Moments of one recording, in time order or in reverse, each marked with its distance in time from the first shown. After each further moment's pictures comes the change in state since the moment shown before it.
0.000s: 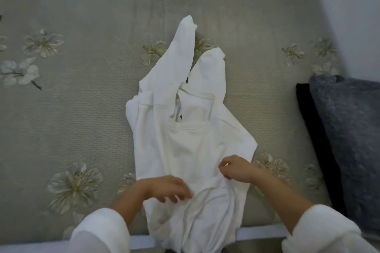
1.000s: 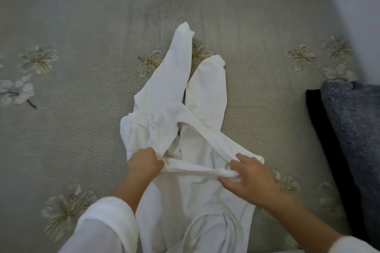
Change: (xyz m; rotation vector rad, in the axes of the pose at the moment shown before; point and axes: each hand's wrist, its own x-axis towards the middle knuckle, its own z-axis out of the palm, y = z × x) left_hand 0.029 0.029 -0.084 0.489 0.916 -0.239; right_hand -0.005 0.011 -0.030 -0.434 0.692 -0.620
